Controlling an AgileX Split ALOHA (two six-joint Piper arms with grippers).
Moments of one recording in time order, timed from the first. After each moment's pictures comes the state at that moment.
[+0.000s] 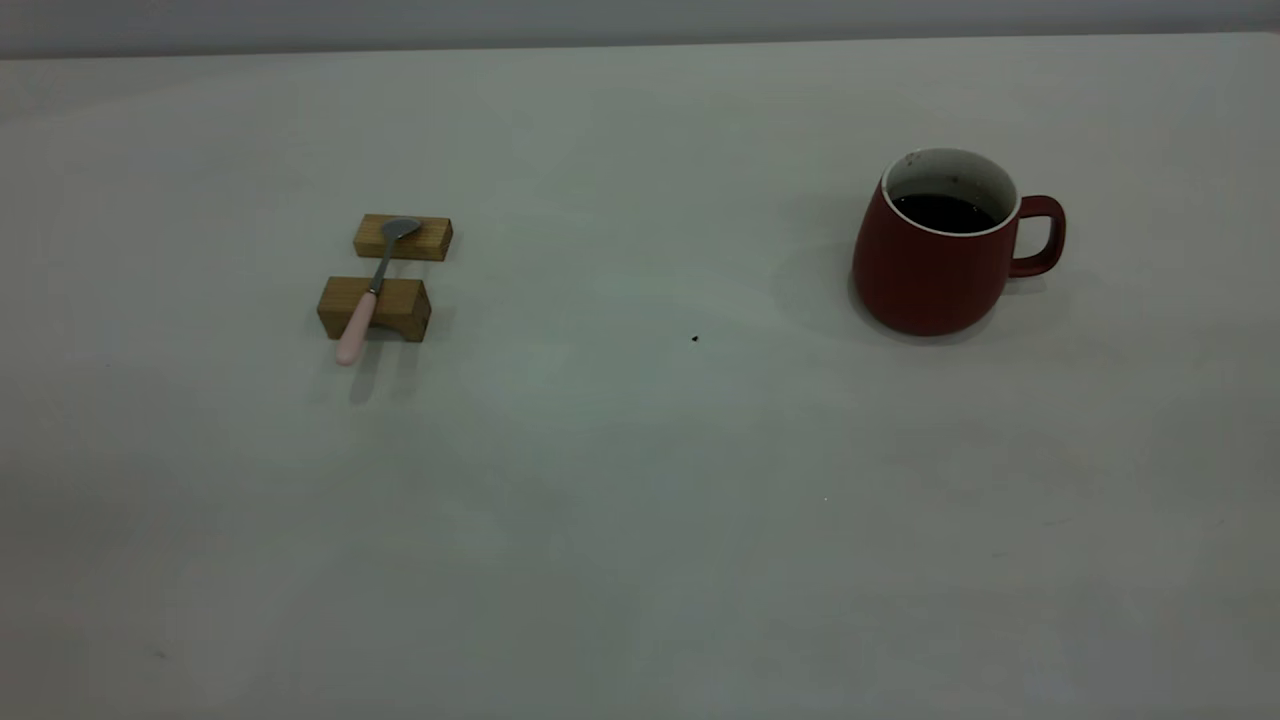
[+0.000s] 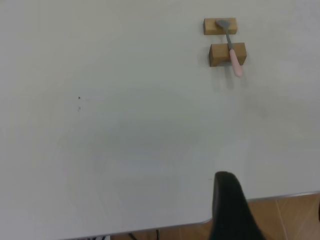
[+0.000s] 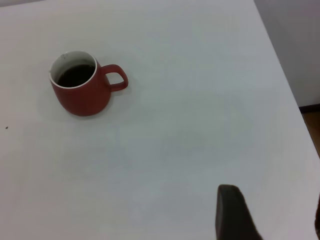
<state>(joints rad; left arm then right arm) -0.17 -0.02 -0.49 0.06 1.14 -0.06 0.04 0.02 -0.47 -0.11 1.14 0.17</state>
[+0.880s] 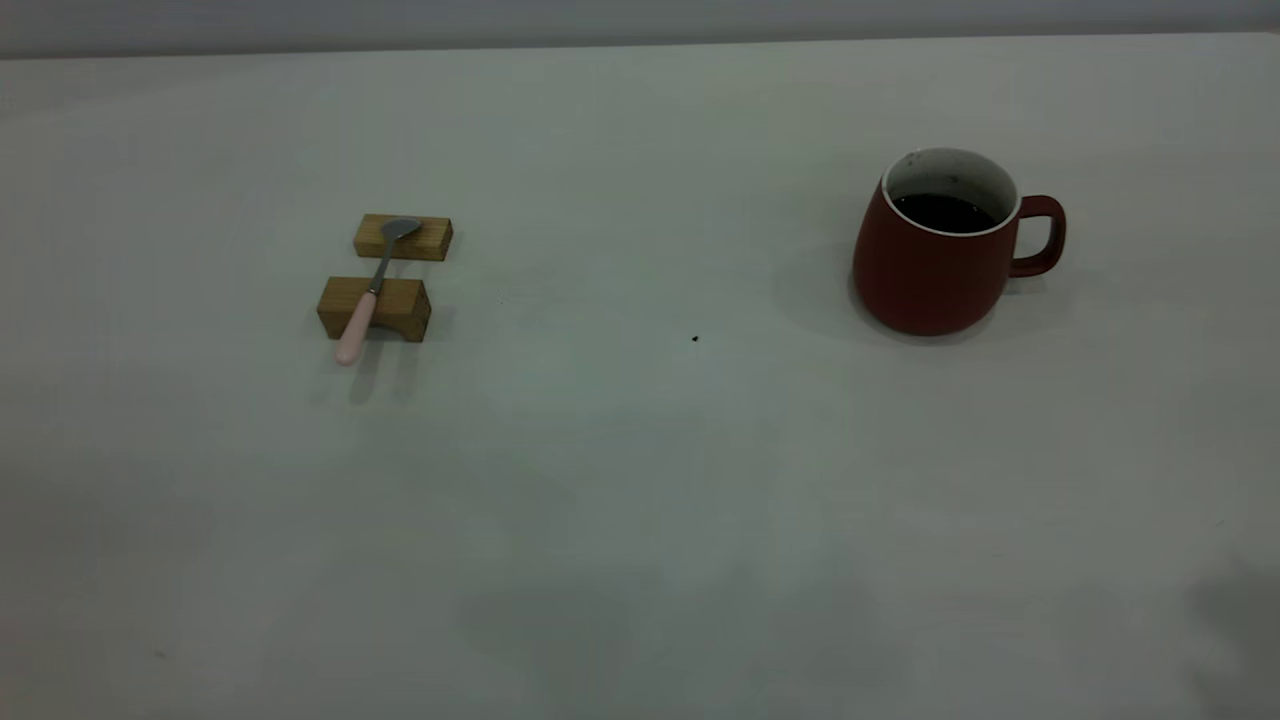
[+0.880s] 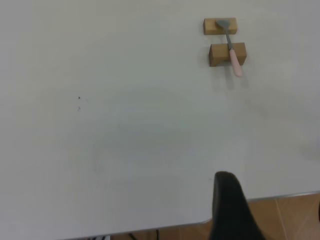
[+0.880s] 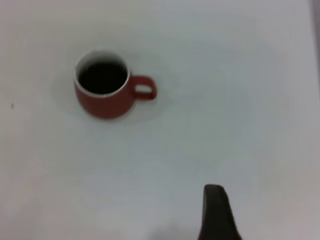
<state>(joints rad) -0.17 -0.02 -0.49 0.06 1.14 -0.06 0.04 0.80 -0.61 0.00 0.67 -0.15</state>
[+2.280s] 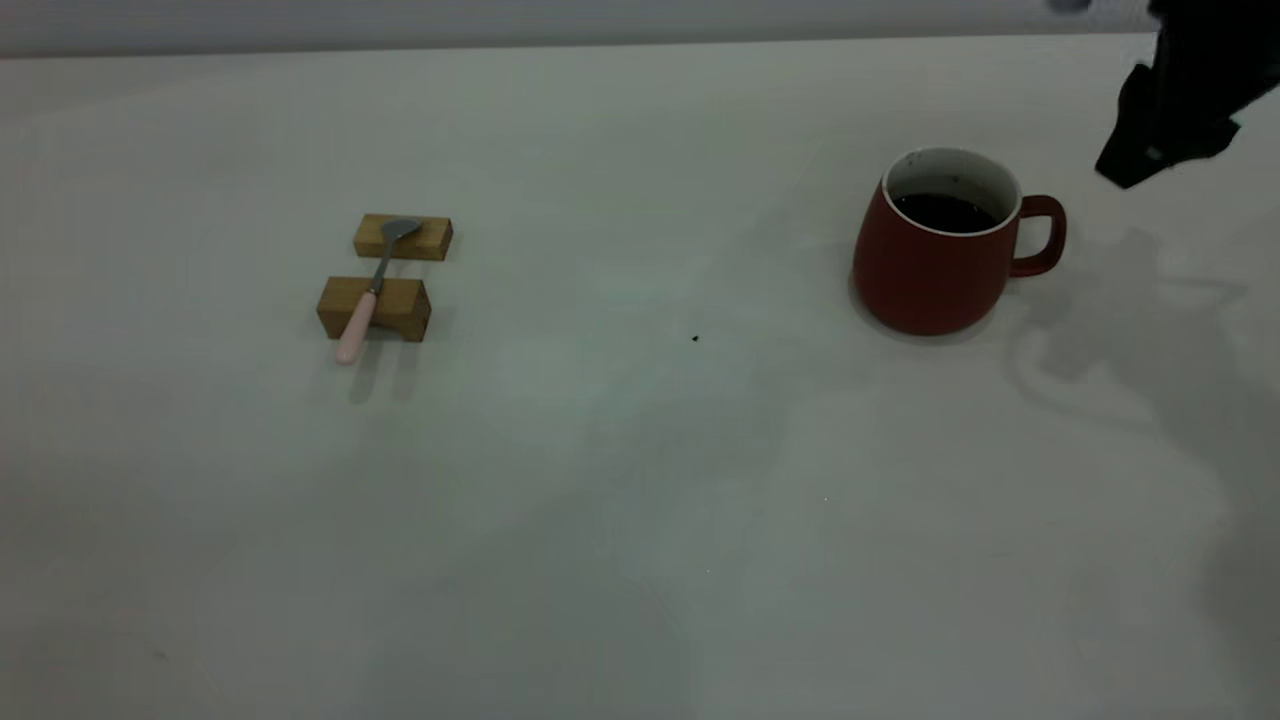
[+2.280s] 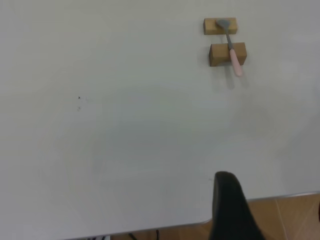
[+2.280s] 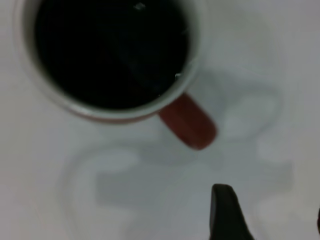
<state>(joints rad) -0.17 -0.02 -0.49 0.06 1.14 -0.06 0.04 2.08 -1.14 0.27 0.30 -1.18</state>
